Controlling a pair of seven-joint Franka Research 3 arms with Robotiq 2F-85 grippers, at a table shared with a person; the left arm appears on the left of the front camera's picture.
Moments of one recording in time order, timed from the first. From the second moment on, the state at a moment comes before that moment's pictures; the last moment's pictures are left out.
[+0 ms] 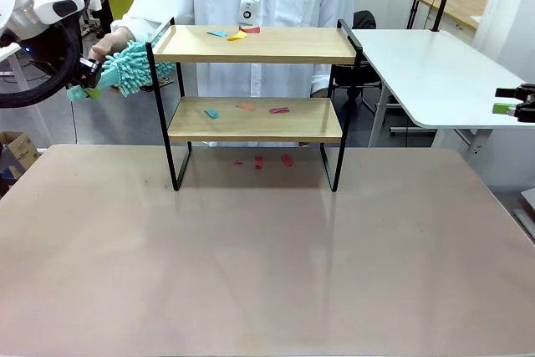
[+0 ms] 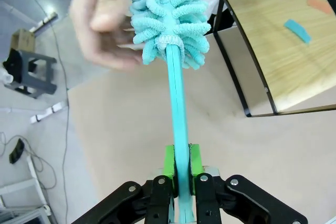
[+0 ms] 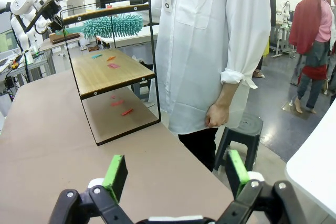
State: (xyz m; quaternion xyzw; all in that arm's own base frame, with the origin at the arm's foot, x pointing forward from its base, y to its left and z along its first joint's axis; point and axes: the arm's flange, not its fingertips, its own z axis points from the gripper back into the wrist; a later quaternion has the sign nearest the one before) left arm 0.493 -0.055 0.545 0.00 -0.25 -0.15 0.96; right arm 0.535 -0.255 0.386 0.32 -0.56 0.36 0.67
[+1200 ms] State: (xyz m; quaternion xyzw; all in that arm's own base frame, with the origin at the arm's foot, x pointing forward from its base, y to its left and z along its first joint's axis) left arm 0.470 -0.031 0.561 0.04 -0.20 -0.18 0.96; right arm 0.535 -0.255 0.386 0.32 -0.56 0.36 0.67
